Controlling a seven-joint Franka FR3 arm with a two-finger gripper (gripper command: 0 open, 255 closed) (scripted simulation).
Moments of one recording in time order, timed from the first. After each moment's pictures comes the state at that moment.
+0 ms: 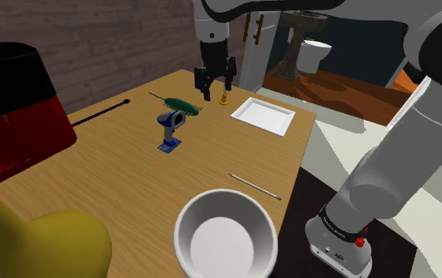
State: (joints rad) arm 0.10 -0.04 0.28 -1.75 -0.06 1.54 0.32
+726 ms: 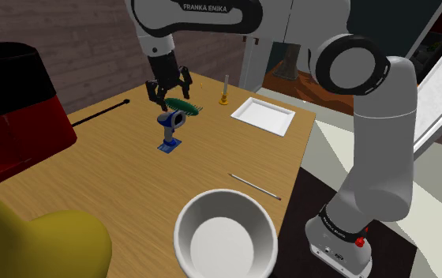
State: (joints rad) arm 0.25 0.49 0.33 -1.17 -0.20 1.38 0.42
